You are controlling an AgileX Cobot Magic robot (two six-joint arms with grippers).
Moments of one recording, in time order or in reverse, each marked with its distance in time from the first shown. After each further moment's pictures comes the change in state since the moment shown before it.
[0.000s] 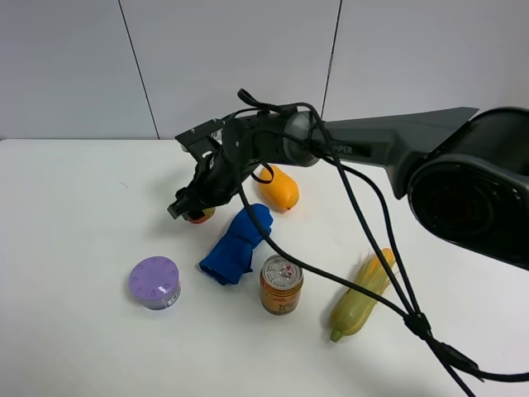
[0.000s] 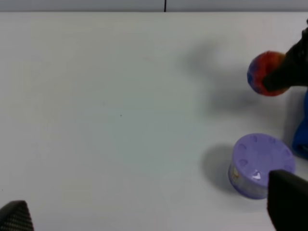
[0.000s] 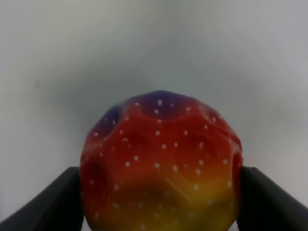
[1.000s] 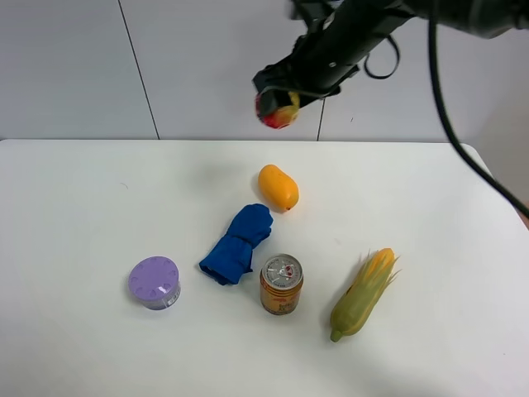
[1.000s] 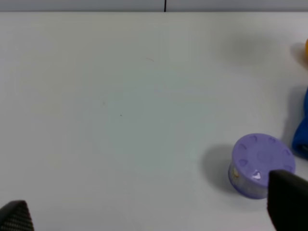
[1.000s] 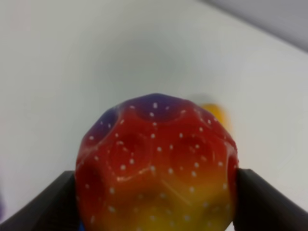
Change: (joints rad) left arm 0.000 0.000 0.000 0.000 0.000 0.000; right arm -0.230 -0.408 -0.002 0.021 0.336 0.019
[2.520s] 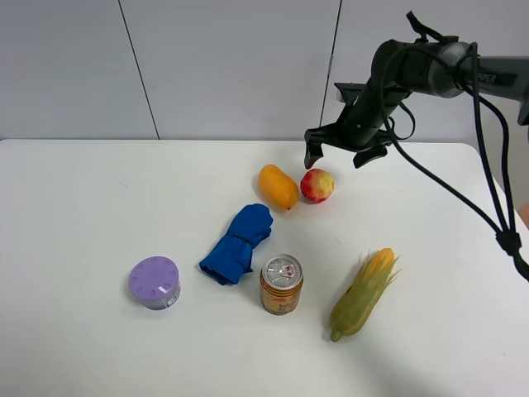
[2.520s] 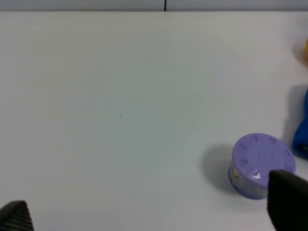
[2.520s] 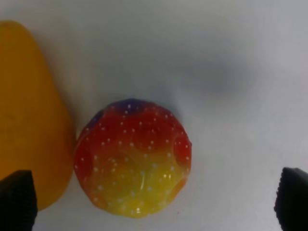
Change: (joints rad) left arm 0.000 0.000 0.000 0.000 0.000 0.000; right arm -0.271 0.281 0.008 -0.069 0.022 0.172
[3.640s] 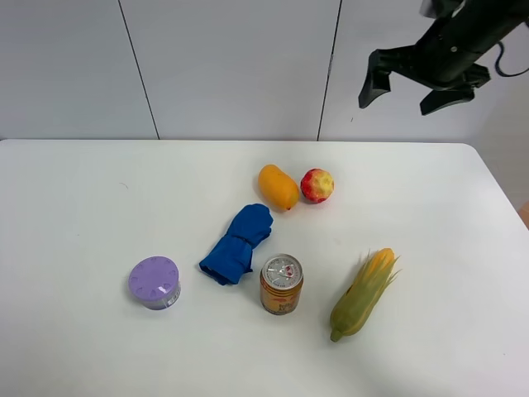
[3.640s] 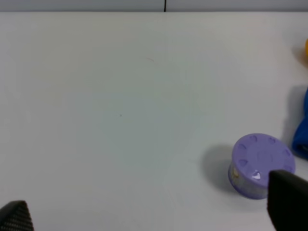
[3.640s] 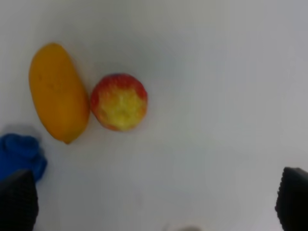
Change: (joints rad) left arm 0.000 0.000 0.000 0.000 0.000 0.000; right arm -0.092 -0.400 0.079 -0.009 0.156 0.055
